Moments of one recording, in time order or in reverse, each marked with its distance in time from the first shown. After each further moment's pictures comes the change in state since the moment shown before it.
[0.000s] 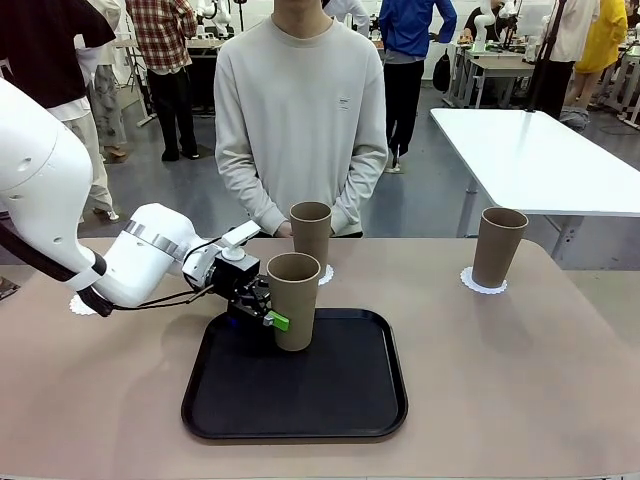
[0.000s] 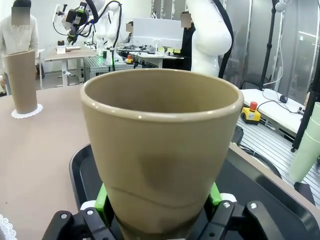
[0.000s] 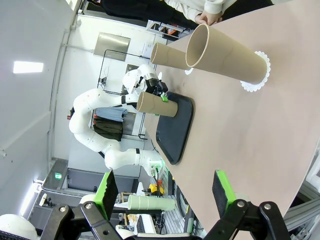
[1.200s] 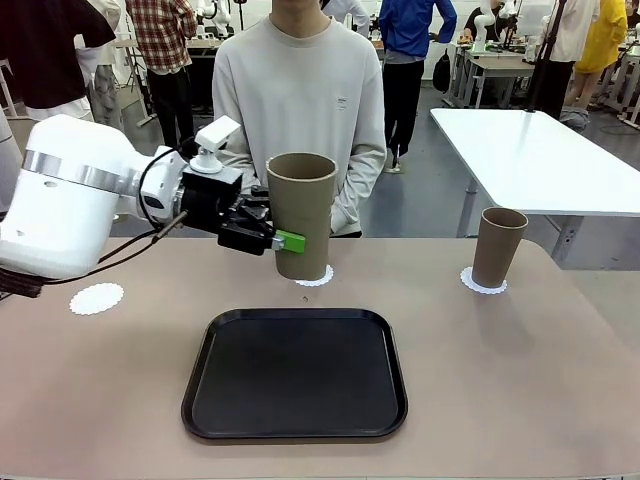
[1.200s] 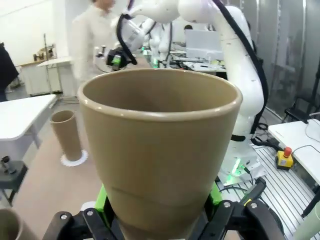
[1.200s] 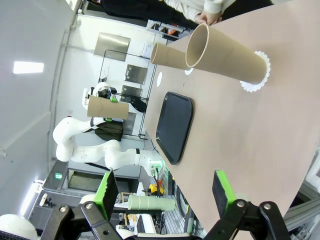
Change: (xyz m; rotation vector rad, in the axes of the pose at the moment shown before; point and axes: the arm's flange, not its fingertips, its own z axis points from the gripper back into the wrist) left arm 0.198 -0.109 0.006 0.355 -0.007 -0.019; right arm 0.000 0.000 0.000 0.000 0.000 0.000
